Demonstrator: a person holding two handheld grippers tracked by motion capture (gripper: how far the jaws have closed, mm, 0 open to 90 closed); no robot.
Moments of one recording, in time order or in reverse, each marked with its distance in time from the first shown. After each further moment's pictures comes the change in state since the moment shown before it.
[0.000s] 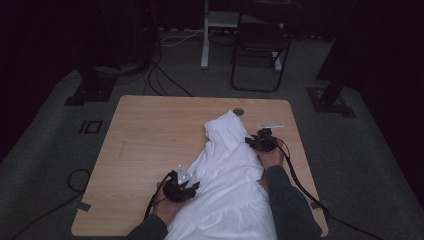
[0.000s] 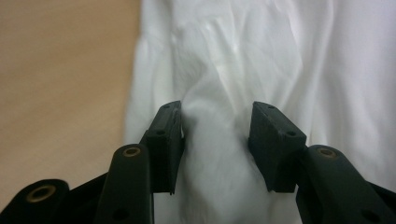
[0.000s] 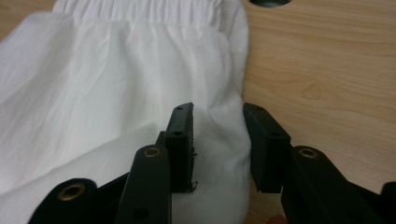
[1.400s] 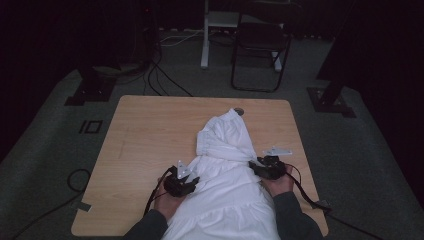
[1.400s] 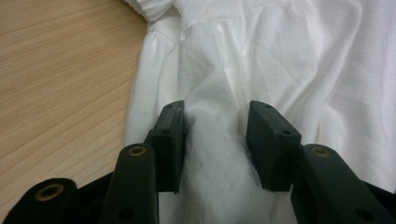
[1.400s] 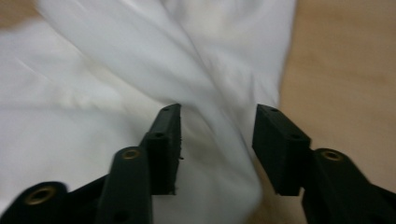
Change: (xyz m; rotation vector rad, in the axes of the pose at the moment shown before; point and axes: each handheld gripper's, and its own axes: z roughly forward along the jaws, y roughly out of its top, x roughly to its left) left arm 0.010 -0.006 0.018 0.007 -0.024 -0.013; right arm 0.043 -0.063 -0.069 0.002 -0.007 -0.081
